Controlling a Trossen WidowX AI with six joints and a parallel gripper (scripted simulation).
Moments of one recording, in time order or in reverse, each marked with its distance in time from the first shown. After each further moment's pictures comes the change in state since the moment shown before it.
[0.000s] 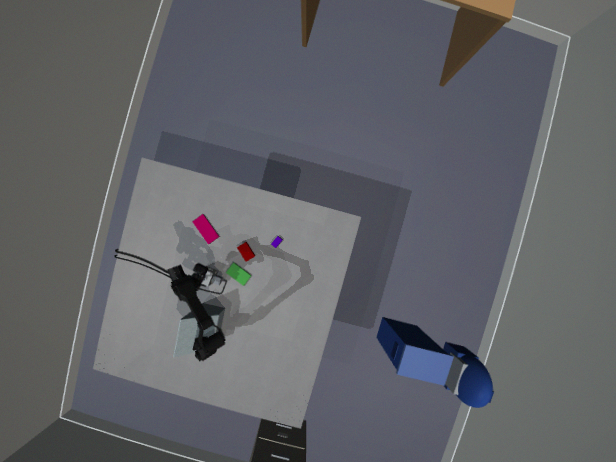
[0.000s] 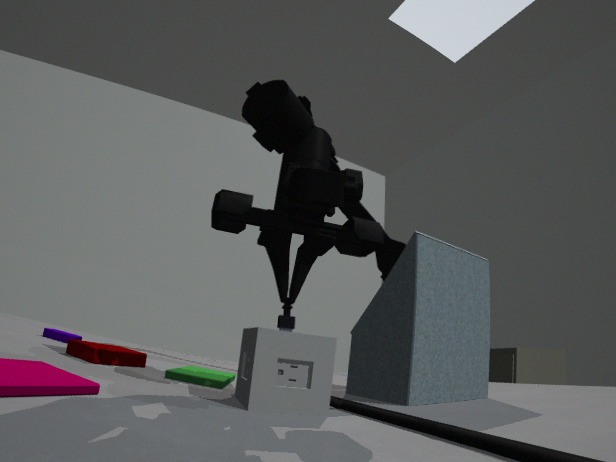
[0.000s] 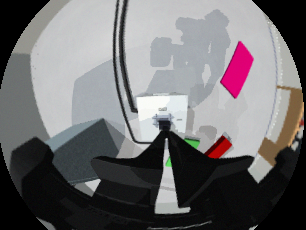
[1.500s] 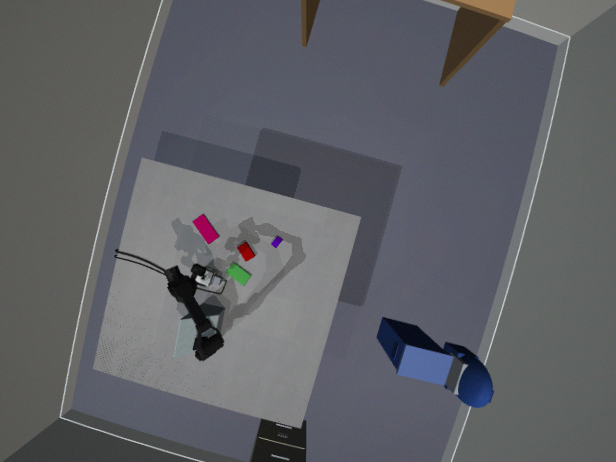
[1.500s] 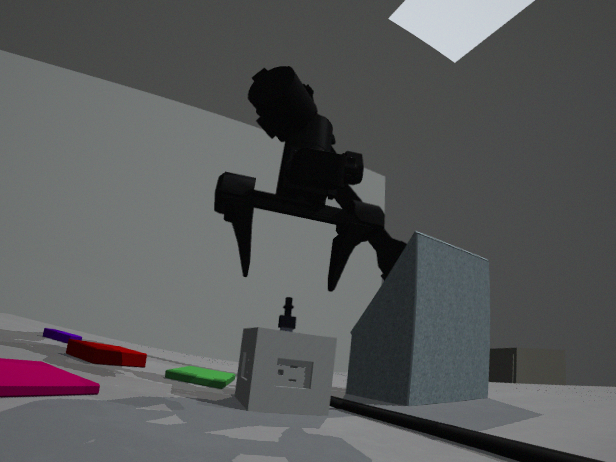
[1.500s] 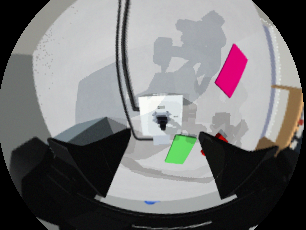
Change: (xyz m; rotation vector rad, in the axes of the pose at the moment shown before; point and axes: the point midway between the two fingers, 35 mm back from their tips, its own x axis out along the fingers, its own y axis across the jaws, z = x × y) arm -0.020 -0.001 0.002 0.003 -0.005 -0.005
